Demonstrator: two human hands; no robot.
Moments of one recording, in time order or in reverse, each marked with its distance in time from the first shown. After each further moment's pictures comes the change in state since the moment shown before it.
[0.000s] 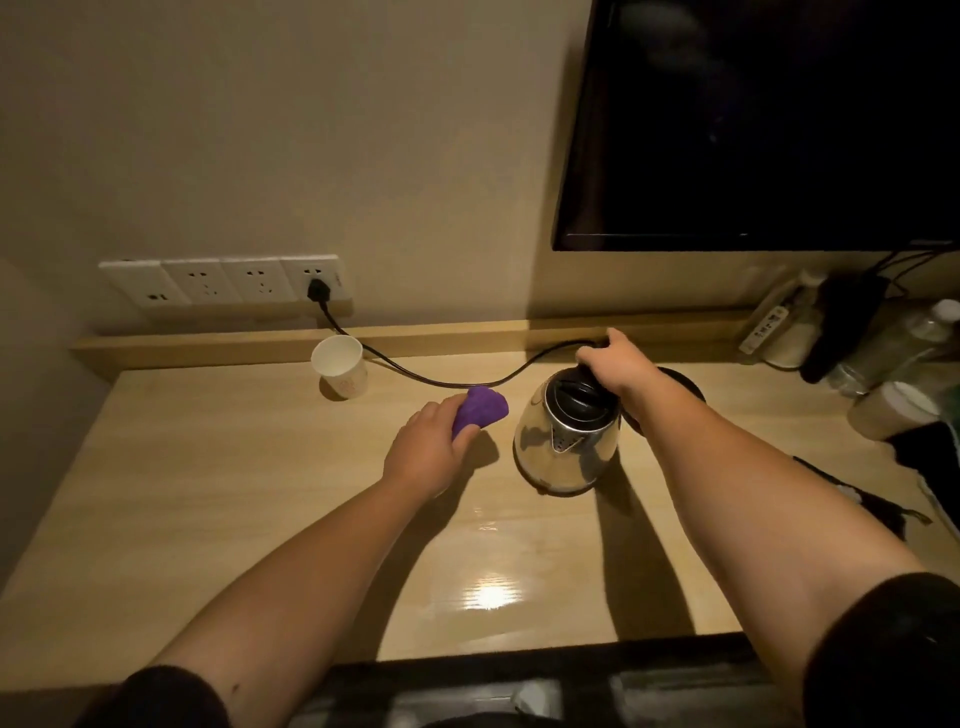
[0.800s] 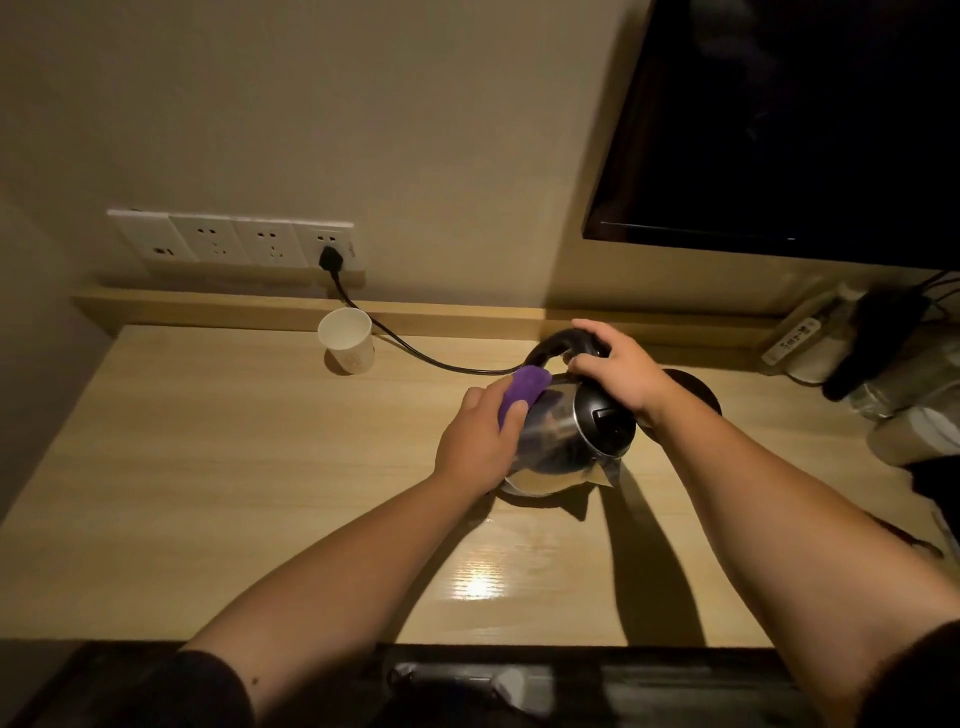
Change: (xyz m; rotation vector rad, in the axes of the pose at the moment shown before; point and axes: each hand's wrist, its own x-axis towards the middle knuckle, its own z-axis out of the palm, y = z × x) left_hand -0.002 0.044 0.026 -0.343 0.068 -0.060; right_hand 0.003 0.009 0.005 -0.094 -0.202 -0.351
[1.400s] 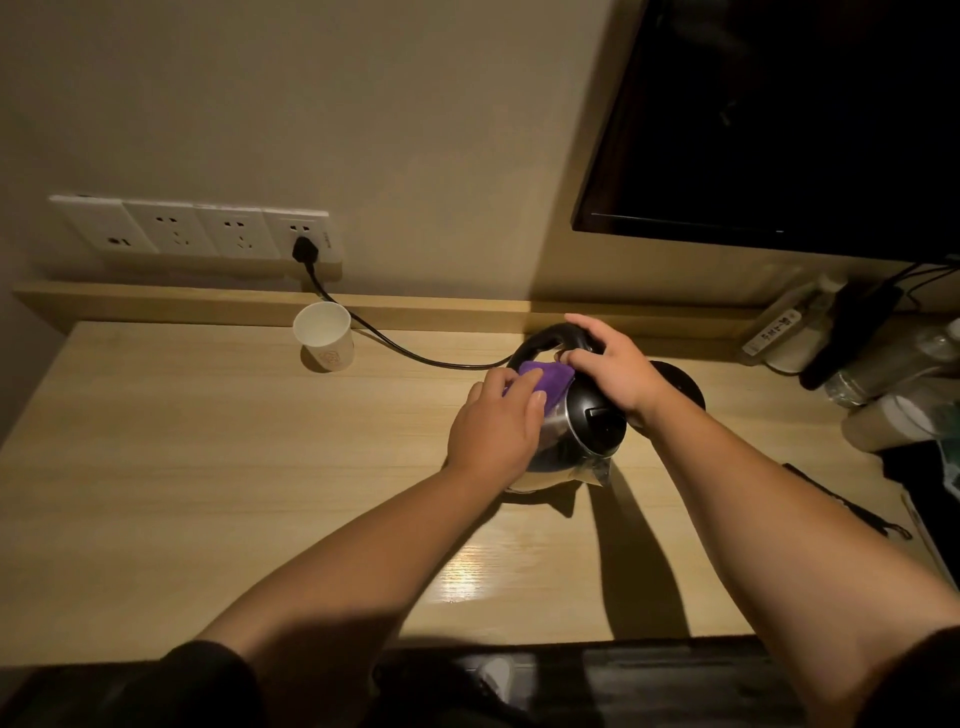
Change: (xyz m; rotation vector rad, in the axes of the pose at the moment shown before) left_hand 0.009 0.021 0.015 0.254 0.062 0.183; right_hand -0.001 0.005 0.003 0.072 0.023 -0.018
